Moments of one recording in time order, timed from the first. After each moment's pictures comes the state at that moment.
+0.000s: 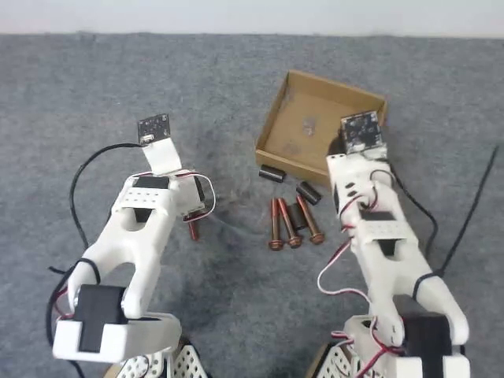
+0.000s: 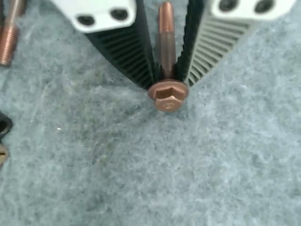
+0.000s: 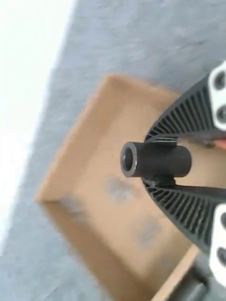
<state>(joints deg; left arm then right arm) -2.6 -6.2 47.9 42.3 24.4 -7.4 -16.1 63.5 -17.1 12.1</state>
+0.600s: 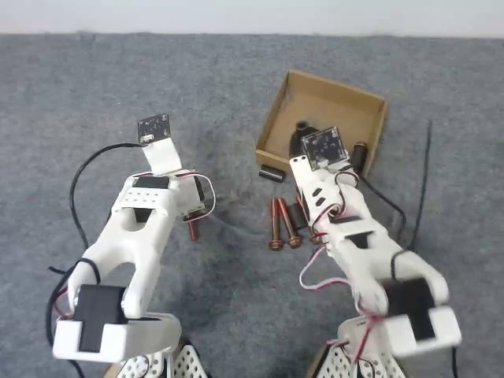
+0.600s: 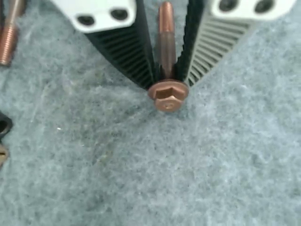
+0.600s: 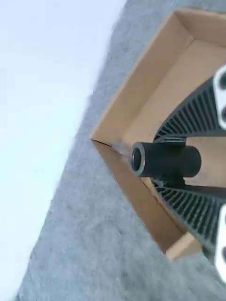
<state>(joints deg) -2.6 -6.2 47.9 42.3 24.4 -16.8 0.4 61.5 -40.1 12.1</state>
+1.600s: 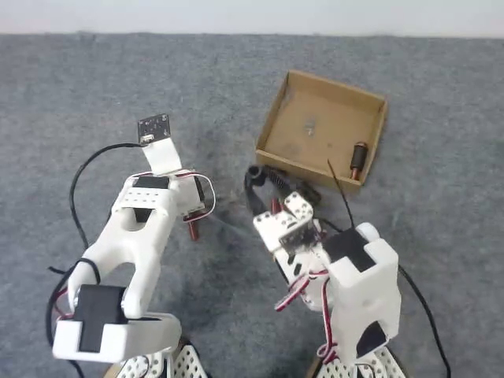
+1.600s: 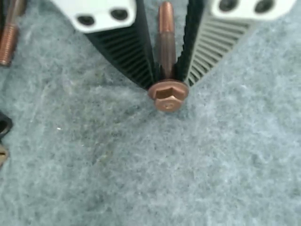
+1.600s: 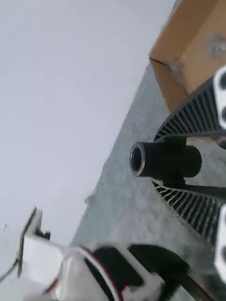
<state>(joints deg) -2.7 -6.2 47.9 42.3 24.4 -34.6 24.6 79.2 -98.9 12.1</state>
